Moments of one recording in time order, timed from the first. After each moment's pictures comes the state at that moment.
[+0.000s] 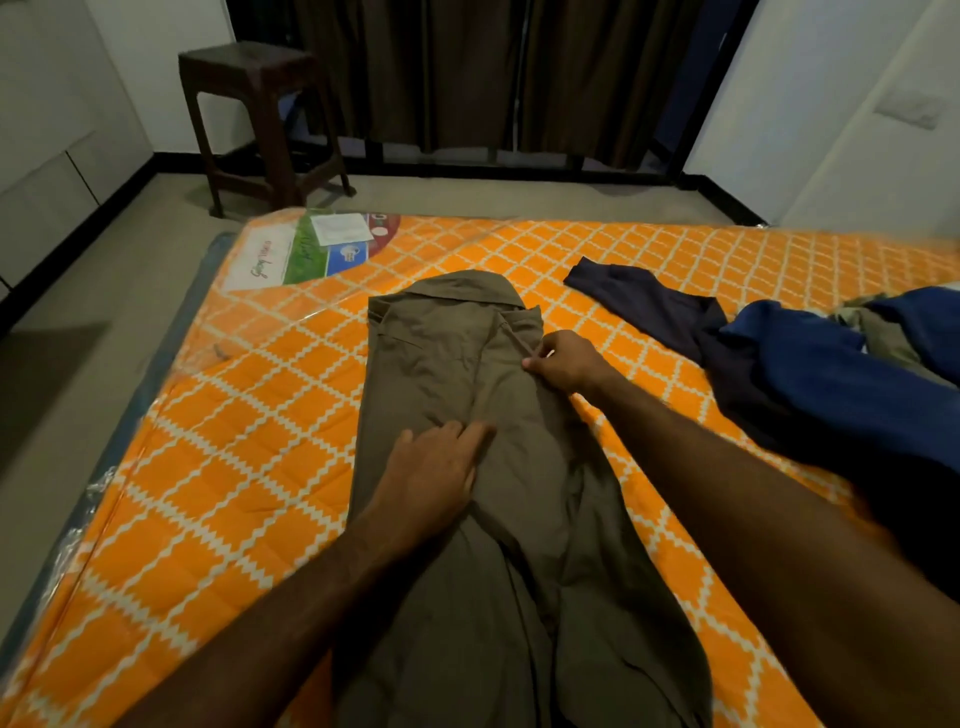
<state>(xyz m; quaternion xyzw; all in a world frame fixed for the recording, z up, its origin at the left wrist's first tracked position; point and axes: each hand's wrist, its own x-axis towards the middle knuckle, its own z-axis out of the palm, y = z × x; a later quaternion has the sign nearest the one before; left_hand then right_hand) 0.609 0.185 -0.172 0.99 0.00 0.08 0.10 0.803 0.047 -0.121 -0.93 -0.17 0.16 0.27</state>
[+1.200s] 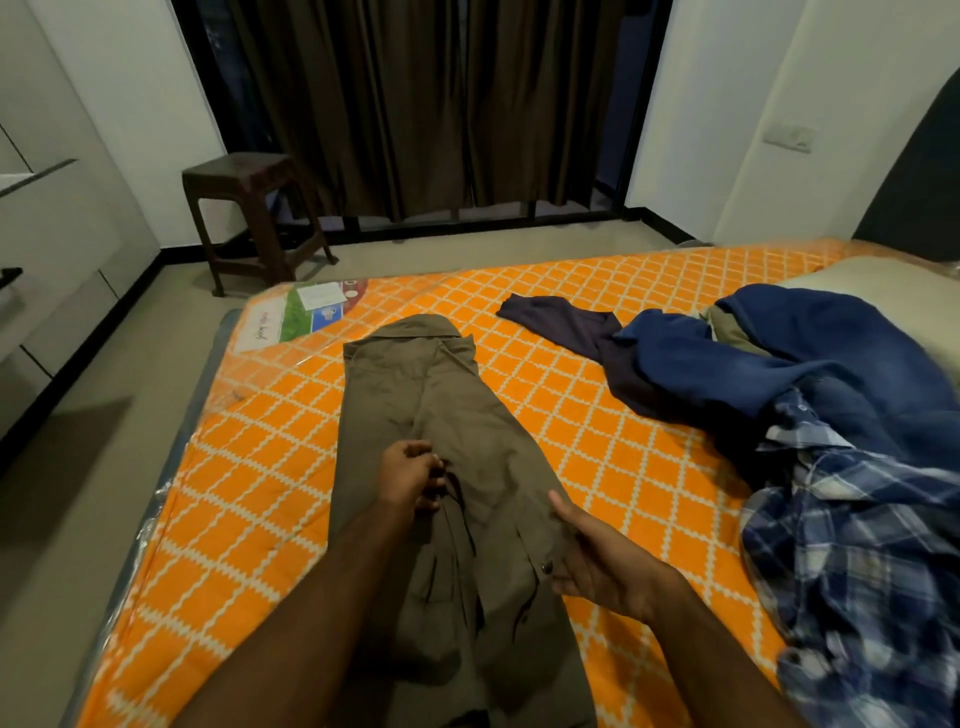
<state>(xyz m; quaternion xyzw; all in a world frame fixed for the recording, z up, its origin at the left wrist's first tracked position) 0.563 0.111 -0.127 0.64 0.35 0.04 0.68 0.533 -0.149 -0.105 -0.57 0.01 0.47 0.67</state>
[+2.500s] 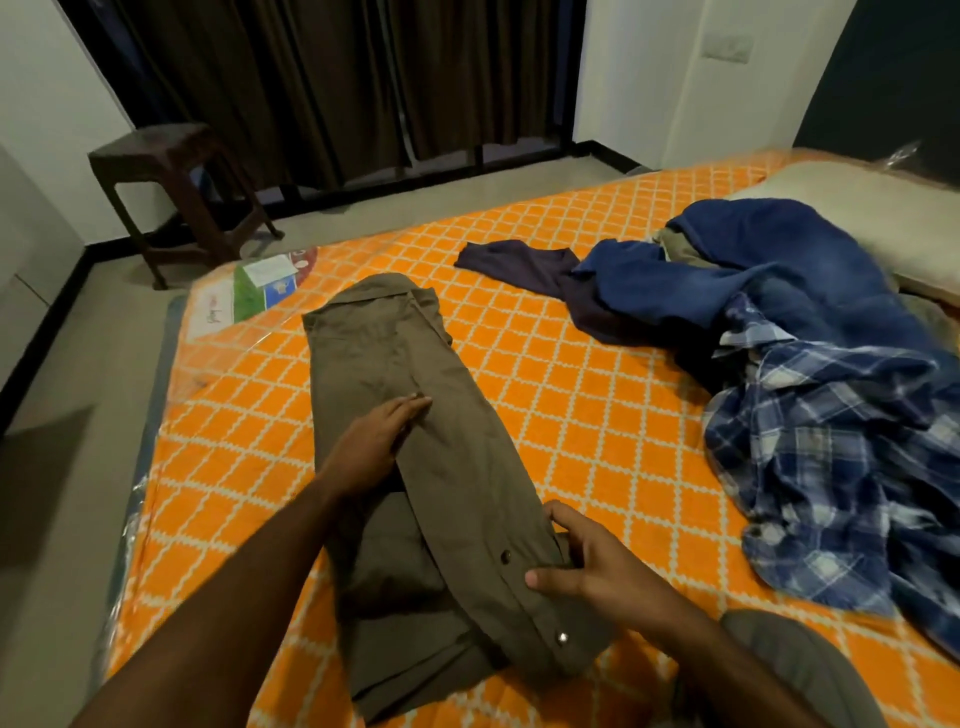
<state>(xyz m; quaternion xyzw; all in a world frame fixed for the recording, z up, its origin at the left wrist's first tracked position) 0.548 0.173 -0.151 0.97 -0.16 0.05 0.19 0.426 -0.166 -0.103 -0.70 -0.10 0.30 0.64</state>
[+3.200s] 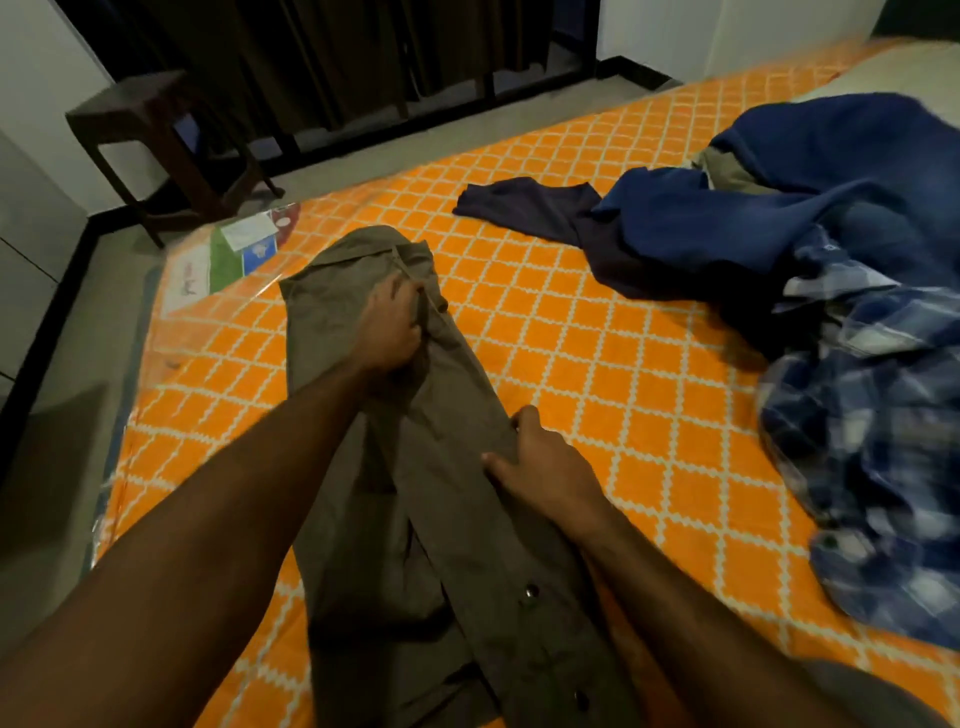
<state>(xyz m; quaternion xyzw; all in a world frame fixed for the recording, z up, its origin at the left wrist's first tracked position) 0.684 0.140 -0.129 0.99 -0.01 0.04 0.15 0.532 -0.102 -0.129 -0.92 -0.07 0.19 0.34</state>
